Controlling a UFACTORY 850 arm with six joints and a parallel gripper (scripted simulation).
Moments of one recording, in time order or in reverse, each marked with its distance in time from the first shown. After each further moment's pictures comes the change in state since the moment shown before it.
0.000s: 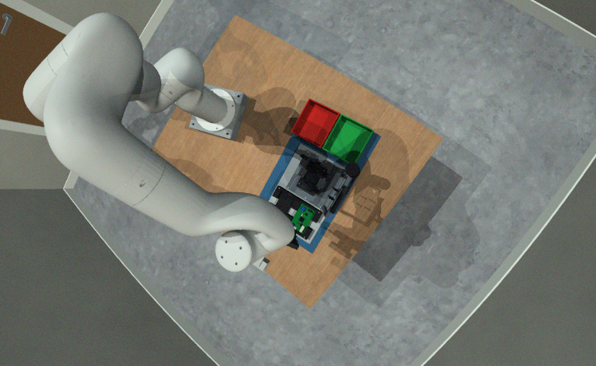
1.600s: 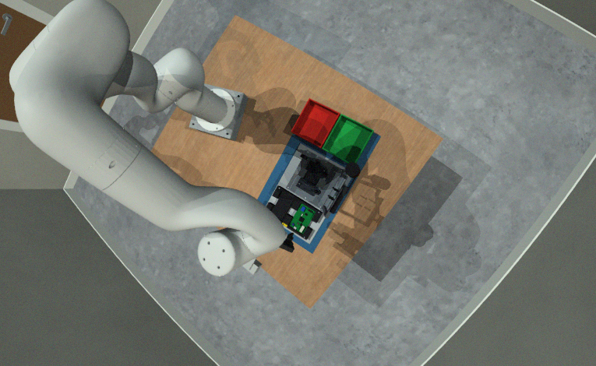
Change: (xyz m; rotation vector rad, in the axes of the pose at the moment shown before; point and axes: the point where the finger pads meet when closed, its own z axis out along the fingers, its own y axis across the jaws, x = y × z) arm -0.007 0.000 -0.048 0.035 -0.020 0.023
